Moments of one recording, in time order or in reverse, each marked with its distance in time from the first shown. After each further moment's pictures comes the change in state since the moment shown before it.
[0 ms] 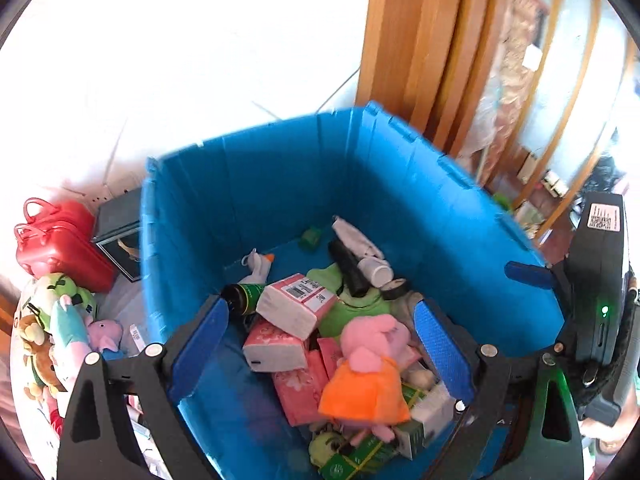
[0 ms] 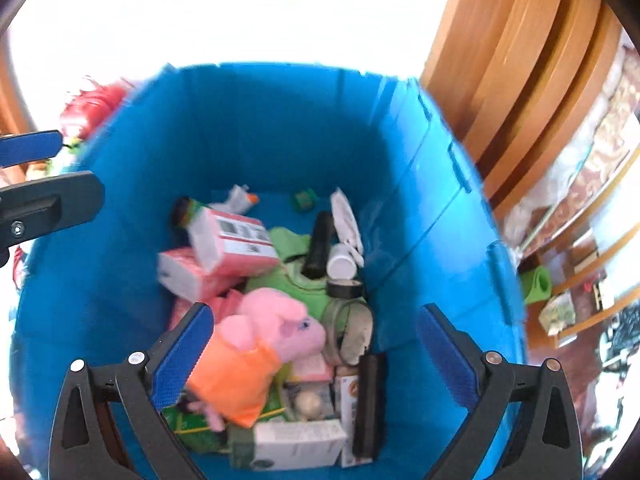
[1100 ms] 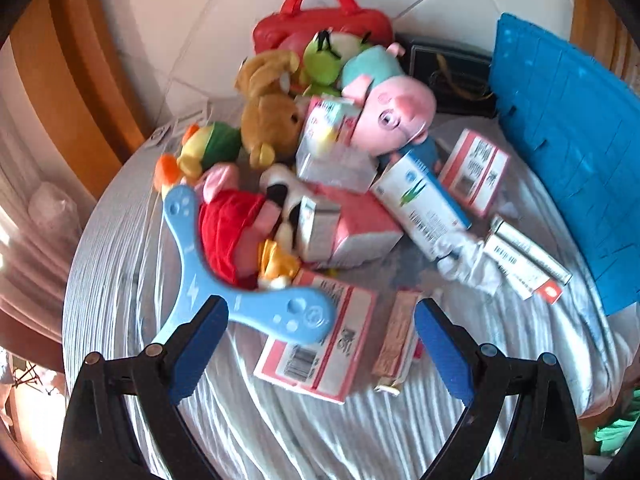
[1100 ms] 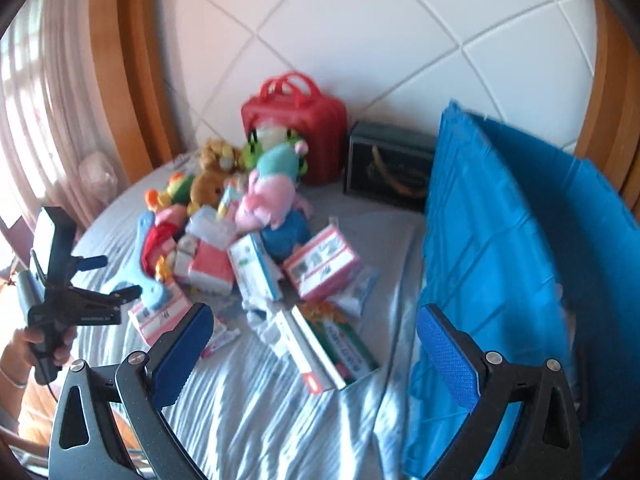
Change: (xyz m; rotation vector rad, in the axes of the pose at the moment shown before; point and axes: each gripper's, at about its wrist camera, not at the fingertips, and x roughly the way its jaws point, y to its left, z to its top) left arm -0.076 0.380 -0.392 -0.300 0.110 0.388; right arm -0.035 0.343 -0.083 -0.136 -0.207 0.280
